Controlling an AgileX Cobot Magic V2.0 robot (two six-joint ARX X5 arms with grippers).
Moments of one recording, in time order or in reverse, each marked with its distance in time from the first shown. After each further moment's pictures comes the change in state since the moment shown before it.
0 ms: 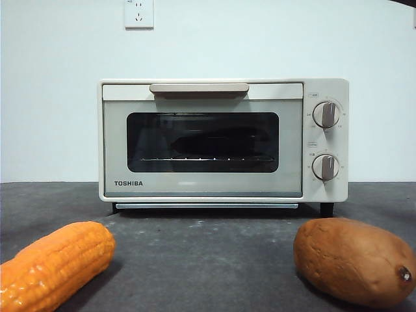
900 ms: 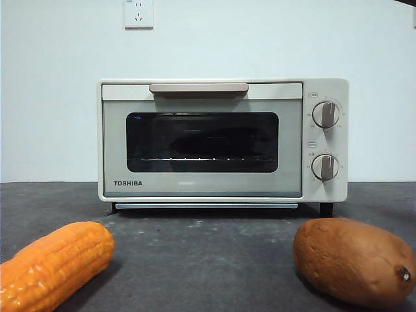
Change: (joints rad) left arm 0.216 -0.296 -0.448 0.009 -0.002 0.079; right arm 0.000 0.000 0.000 0.002 0.000 0.000
